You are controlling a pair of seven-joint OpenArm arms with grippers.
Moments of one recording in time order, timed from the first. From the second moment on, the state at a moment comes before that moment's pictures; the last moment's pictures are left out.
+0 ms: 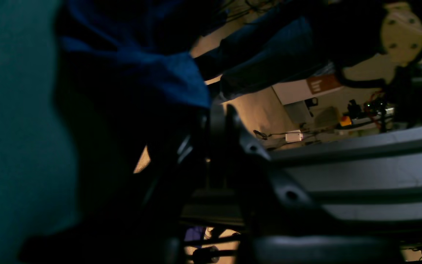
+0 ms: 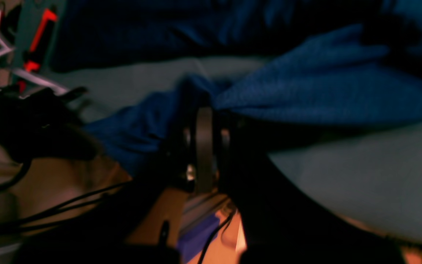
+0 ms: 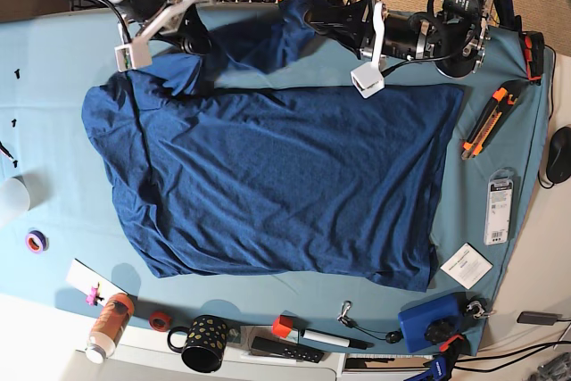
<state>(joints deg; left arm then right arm) 12.8 -16.1 9.7 94.7 -82.6 -43.6 81.8 -35.5 -6.2 33.2 133.8 49.7 30.4 -74.5</state>
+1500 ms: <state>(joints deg) 24.1 -16.1 -5.7 125.6 -82.6 -43.5 82.3 -34.3 -6.2 33.1 133.2 74.0 39.5 -78.5</state>
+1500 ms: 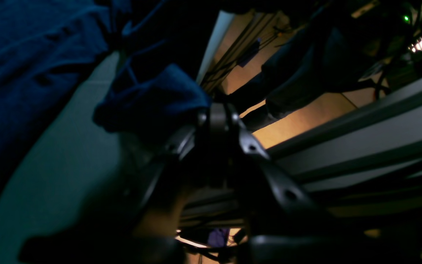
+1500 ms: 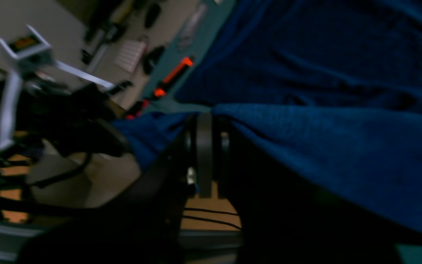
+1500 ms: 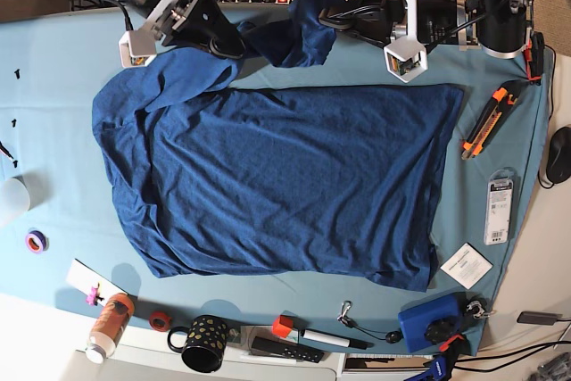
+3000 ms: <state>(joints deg) 15.3 -16.1 -5.7 125.6 -65.0 -43.5 78.6 -28.4 -6.2 33.1 133.2 66.8 39.8 -78.5</state>
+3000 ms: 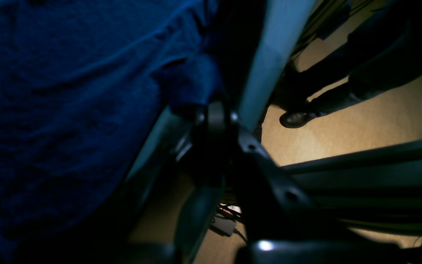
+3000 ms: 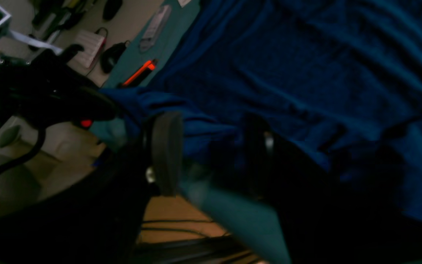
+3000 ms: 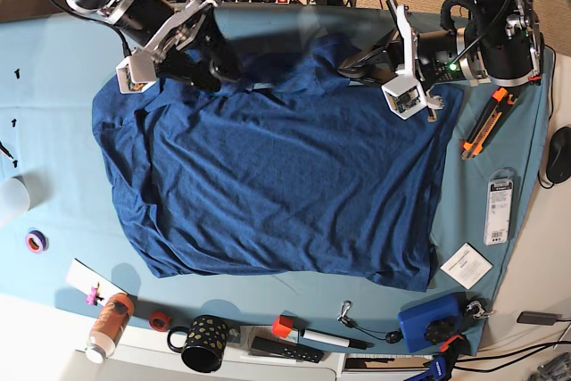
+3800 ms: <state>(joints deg) 15.3 -16.1 -5.7 125.6 -64.9 -43.5 77.9 -30.0 -6.3 45.0 133.3 40.8 27.2 -66.7</state>
